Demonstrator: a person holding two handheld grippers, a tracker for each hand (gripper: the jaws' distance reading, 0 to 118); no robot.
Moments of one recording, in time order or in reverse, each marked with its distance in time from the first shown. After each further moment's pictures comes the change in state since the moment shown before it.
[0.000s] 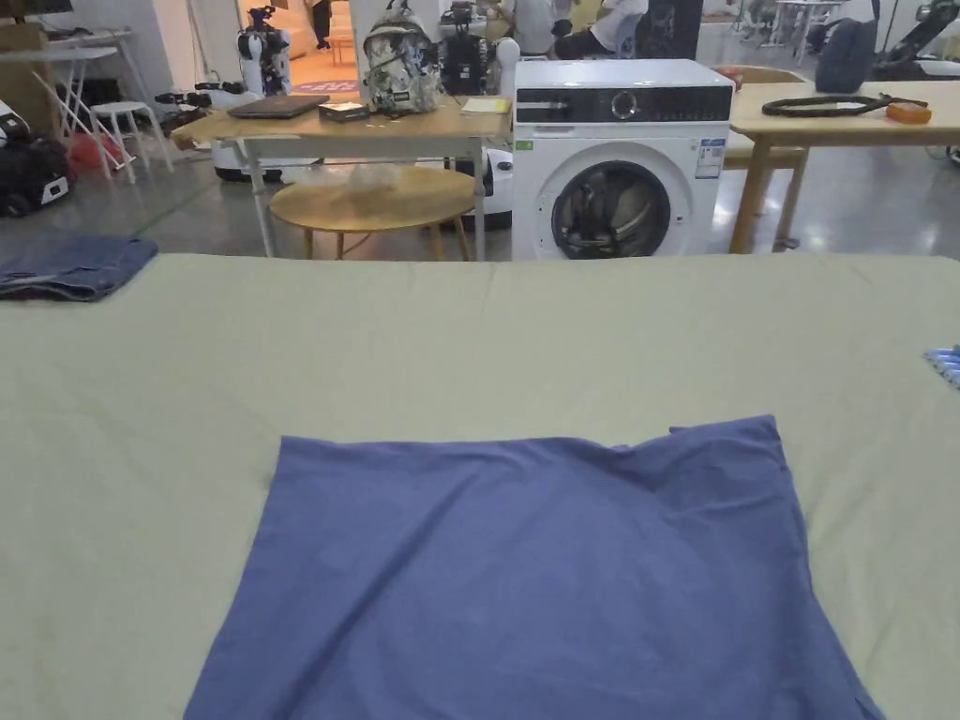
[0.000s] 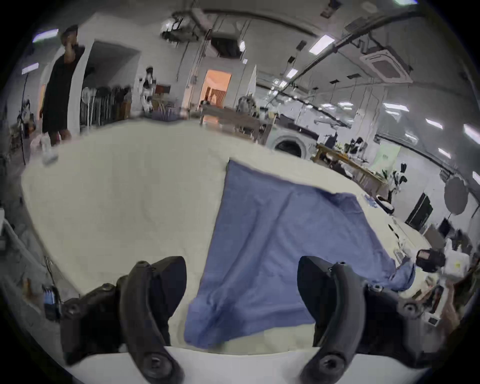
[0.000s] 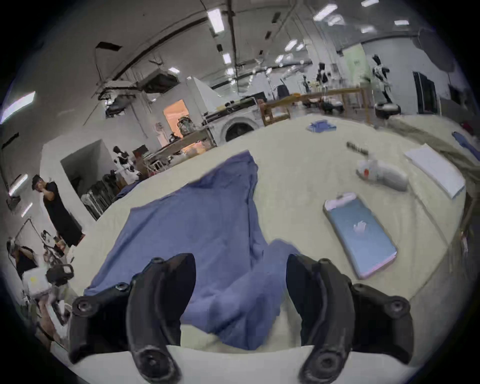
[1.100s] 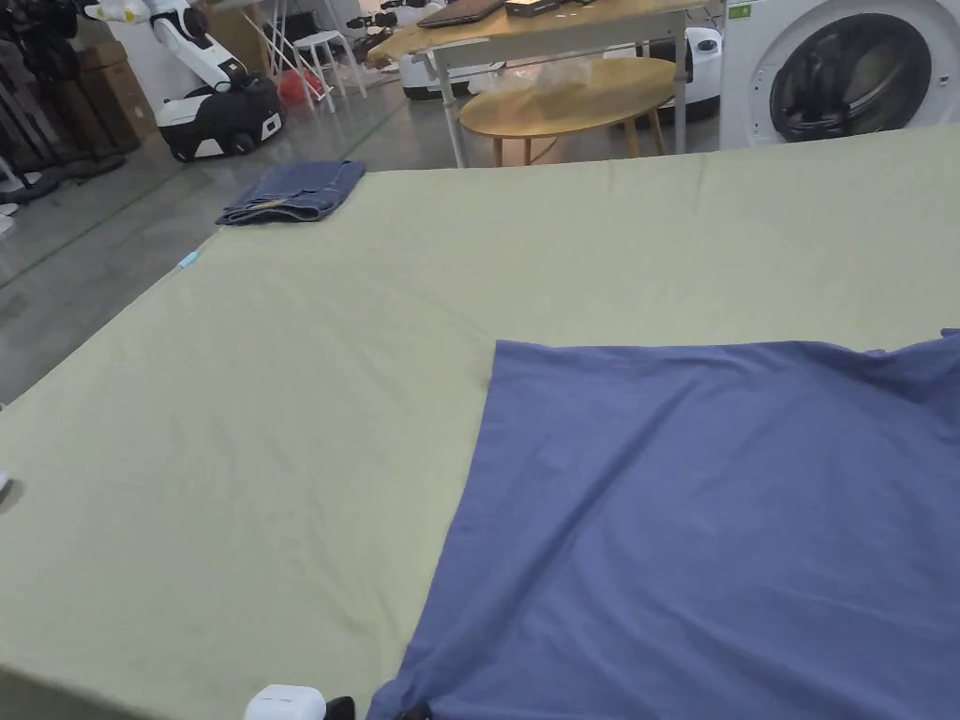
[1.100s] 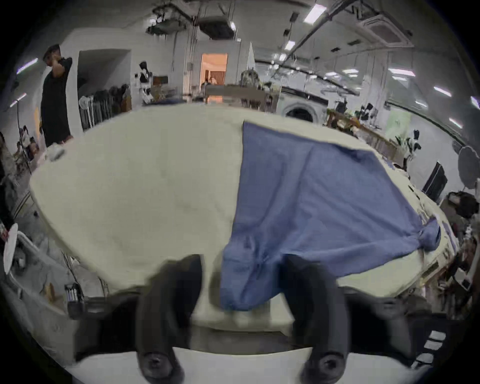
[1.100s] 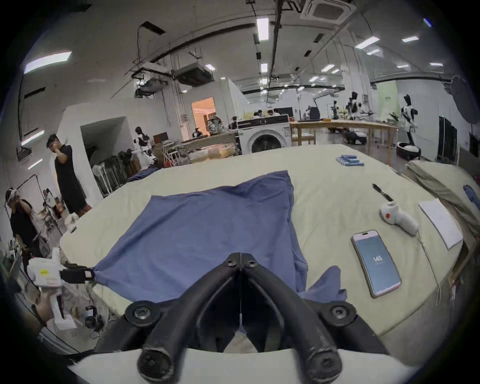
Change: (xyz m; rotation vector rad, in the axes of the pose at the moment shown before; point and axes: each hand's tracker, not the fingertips) left arm -0.018 -0.058 -0.022 -0.239 0.083 -0.053; right arm -0.073 0.003 0.015 0.022 0.061 0.200
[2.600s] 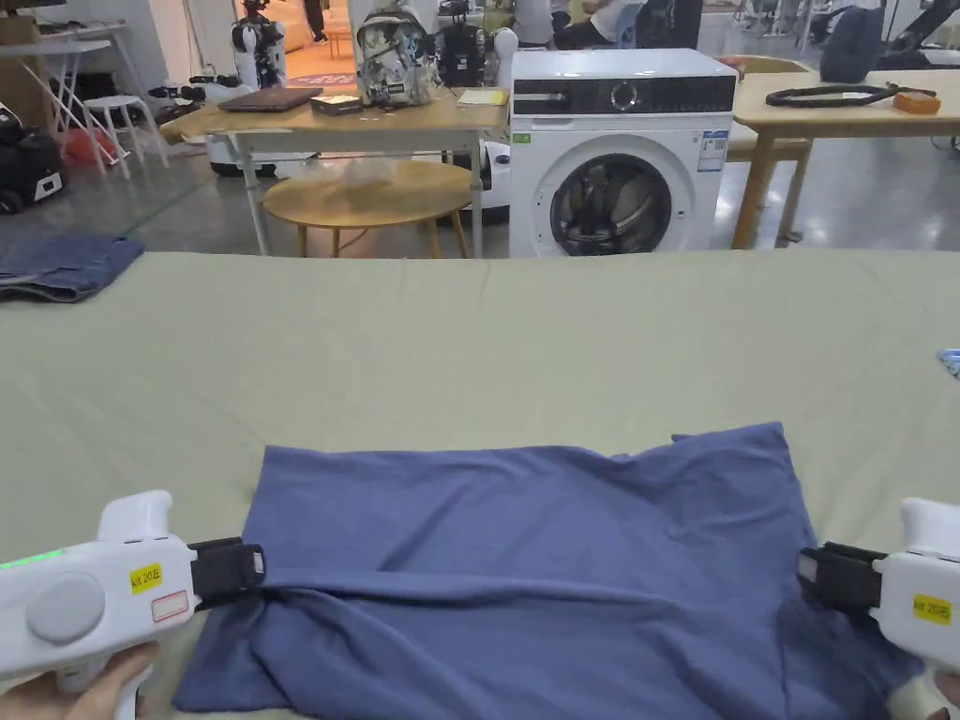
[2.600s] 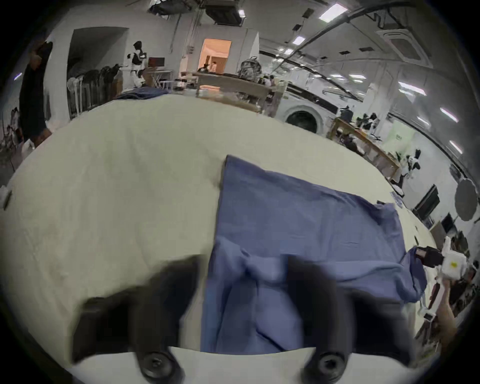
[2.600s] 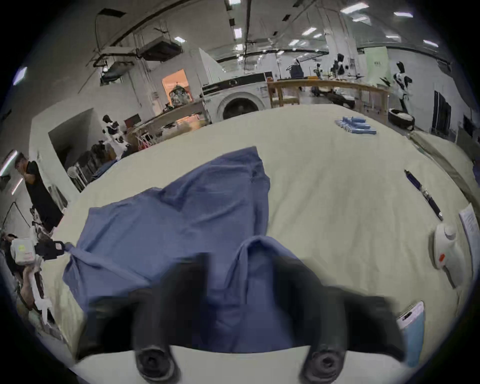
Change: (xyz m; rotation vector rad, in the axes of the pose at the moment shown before) left arm 0.006 0.216 -0.169 -0.044 -0.055 0.093; right arm 0.106 0.074 -0.248 -0.217 -0.093 -0.105
